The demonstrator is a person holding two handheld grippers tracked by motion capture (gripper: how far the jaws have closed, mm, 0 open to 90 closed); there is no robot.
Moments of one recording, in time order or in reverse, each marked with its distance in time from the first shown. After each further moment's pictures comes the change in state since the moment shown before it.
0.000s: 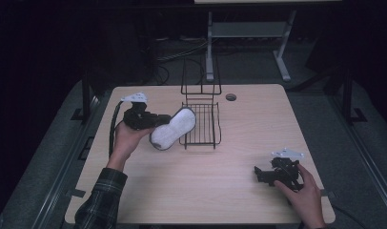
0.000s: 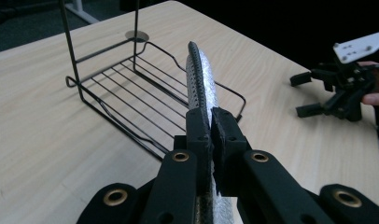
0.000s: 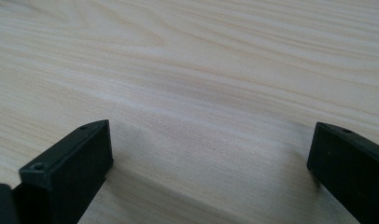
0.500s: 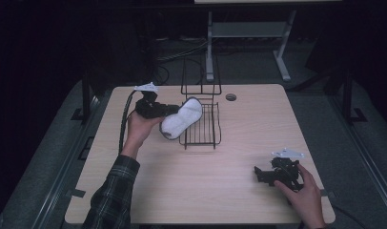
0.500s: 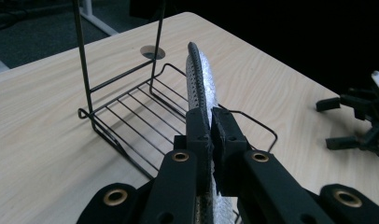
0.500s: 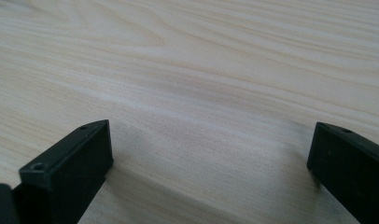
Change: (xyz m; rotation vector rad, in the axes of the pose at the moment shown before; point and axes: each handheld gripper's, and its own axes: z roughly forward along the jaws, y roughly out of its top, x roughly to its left) left arm 0.025 0.021 0.041 -0.019 0.018 -0.032; right arm 0.000 0.000 0.000 0.000 0.001 -0.001
